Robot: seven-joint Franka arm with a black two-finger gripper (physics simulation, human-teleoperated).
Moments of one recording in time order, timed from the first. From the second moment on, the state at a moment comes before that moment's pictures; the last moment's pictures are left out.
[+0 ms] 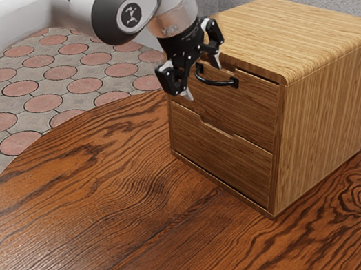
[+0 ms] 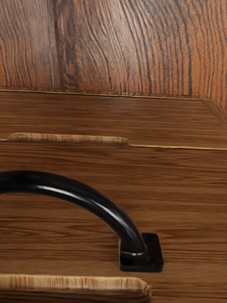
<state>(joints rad) -0.10 0.21 0.10 -1.29 -0.02 1.97 -1.56</state>
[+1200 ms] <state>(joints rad) -0.10 0.13 0.12 -1.50 -0.07 2.23 -1.58</state>
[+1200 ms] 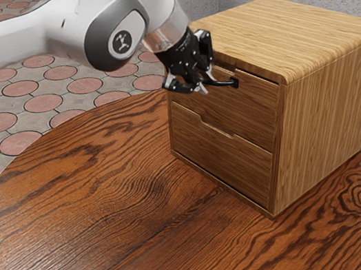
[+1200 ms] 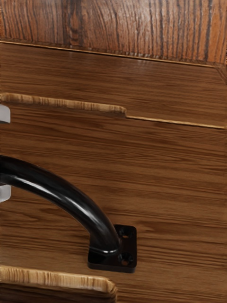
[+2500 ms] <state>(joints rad) -0.09 -0.04 0.11 -1.70 -0.08 2.28 -1.56</state>
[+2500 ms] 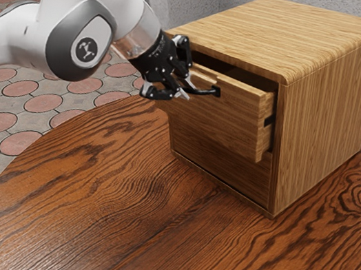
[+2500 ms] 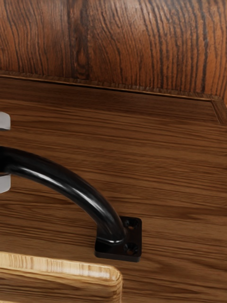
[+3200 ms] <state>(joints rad) -0.10 -0.11 0.11 -1.78 -0.09 2.28 -1.55</state>
